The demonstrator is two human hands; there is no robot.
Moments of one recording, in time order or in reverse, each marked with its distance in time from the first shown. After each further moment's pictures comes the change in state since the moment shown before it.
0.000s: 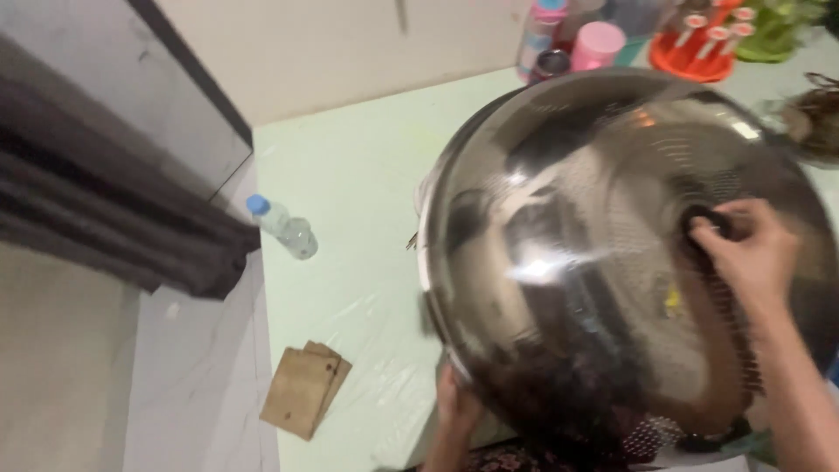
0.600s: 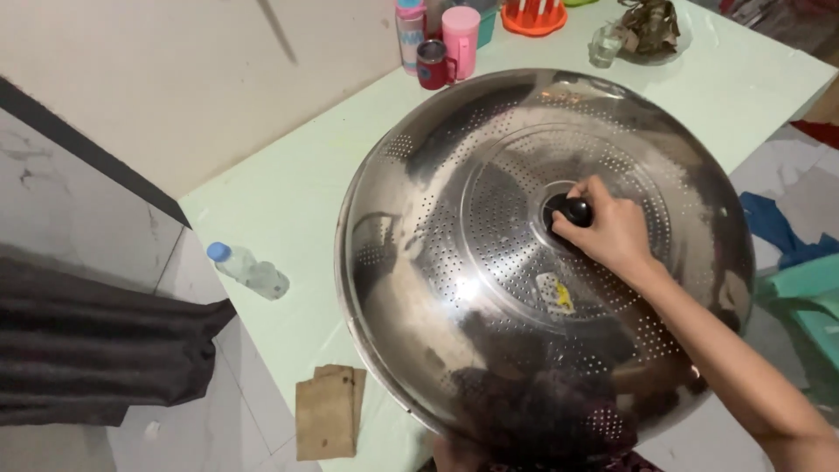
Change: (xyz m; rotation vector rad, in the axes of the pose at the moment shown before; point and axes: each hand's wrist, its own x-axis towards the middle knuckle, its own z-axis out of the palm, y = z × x) left_hand -0.210 0.114 -0.125 0.009 -0.414 0.006; right_hand -0.145 -0.150 0.002 -0.275 -0.112 0.050
